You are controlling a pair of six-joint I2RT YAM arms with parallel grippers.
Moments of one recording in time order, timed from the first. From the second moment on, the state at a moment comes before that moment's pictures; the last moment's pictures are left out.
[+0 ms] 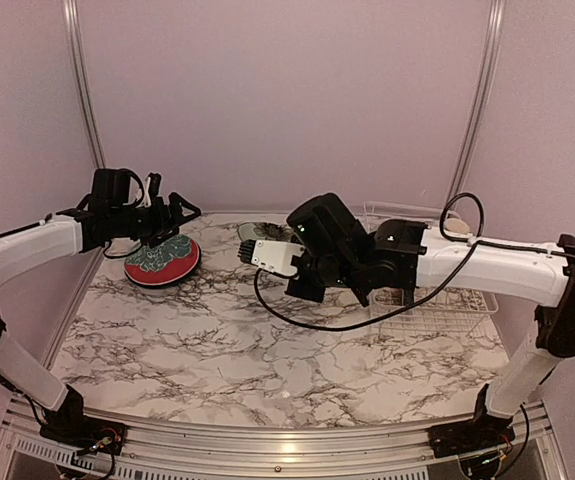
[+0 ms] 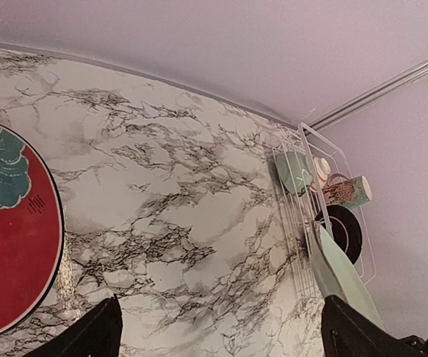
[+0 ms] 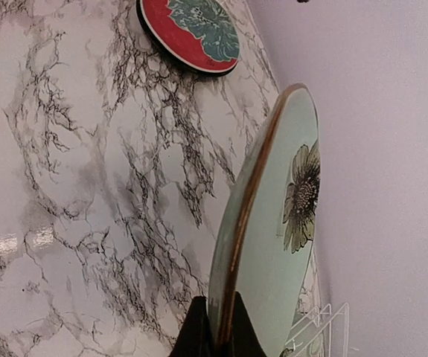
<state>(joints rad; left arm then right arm) -0.29 1.48 1.09 -0.12 0.45 -0.61 1.10 1.63 1.45 -0.50 0.38 -0.59</state>
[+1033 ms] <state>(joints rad) -0.56 1.81 1.36 -0.31 0.59 -0.54 1.16 1.73 1.33 -0.35 0.50 -0.74</state>
